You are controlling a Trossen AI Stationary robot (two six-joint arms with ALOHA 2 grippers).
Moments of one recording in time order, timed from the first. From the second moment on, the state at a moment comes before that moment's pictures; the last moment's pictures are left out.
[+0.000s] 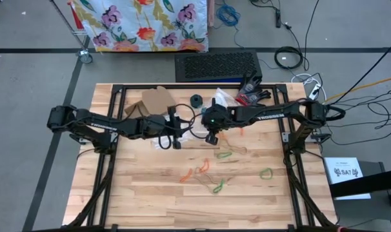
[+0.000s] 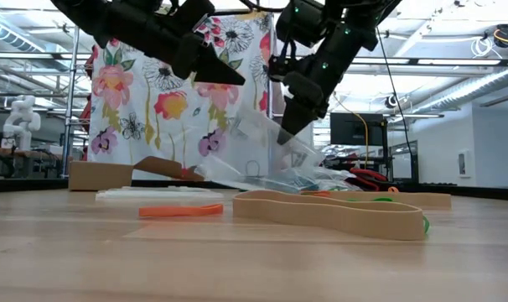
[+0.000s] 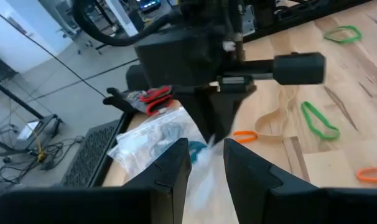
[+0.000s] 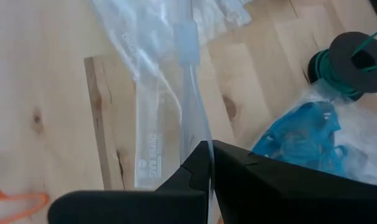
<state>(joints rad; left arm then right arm) 0.04 1.34 0.69 0.35 -0.24 0.38 -0.15 1.72 1.17 -0.41 0.13 0.07</state>
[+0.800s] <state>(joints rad) 0.07 1.36 0.69 0.27 -0.21 0.30 -0.13 1.70 1.17 -0.26 0.03 0.02</state>
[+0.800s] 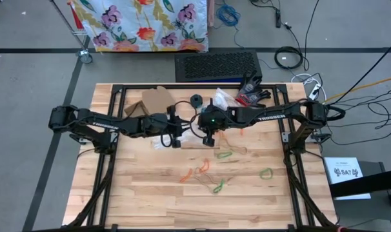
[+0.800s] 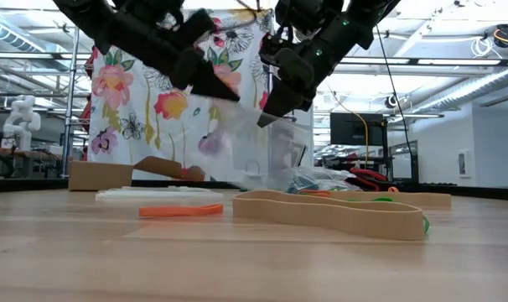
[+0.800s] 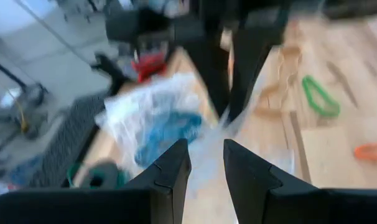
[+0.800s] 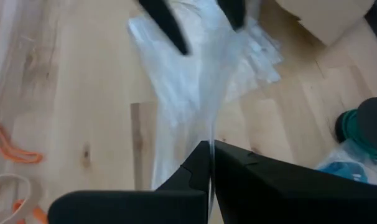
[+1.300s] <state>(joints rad) 0.05 1.39 0.69 0.33 -0.09 0.39 -0.13 1.70 1.17 -0.23 0.07 0.02</state>
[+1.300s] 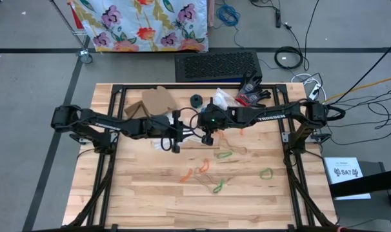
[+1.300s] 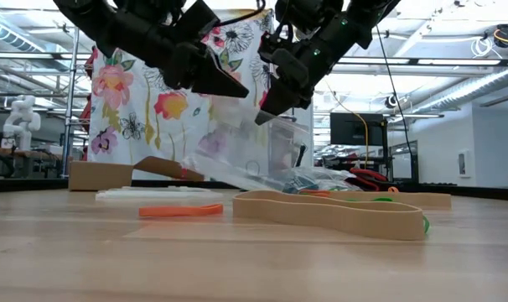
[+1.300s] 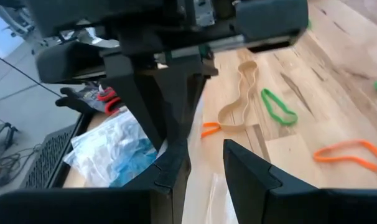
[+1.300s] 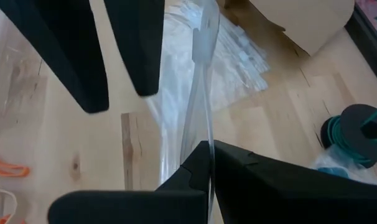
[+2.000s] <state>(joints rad) 0.05 1.51 0.87 0.04 -0.13 0.43 -0.12 1.70 1.17 -0.22 0.03 0.01</state>
